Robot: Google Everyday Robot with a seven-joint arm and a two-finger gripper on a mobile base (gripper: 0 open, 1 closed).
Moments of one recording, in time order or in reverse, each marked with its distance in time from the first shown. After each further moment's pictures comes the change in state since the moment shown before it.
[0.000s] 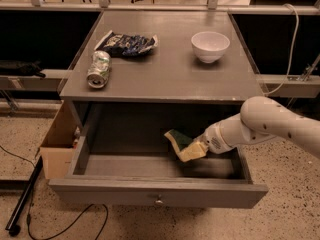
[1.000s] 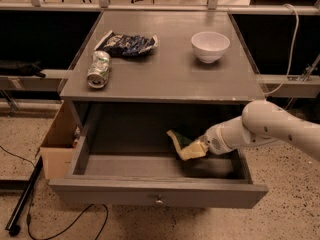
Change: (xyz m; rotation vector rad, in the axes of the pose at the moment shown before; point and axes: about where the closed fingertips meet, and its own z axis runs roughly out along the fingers) arm 0.003 -0.010 0.006 0.010 -0.038 0.060
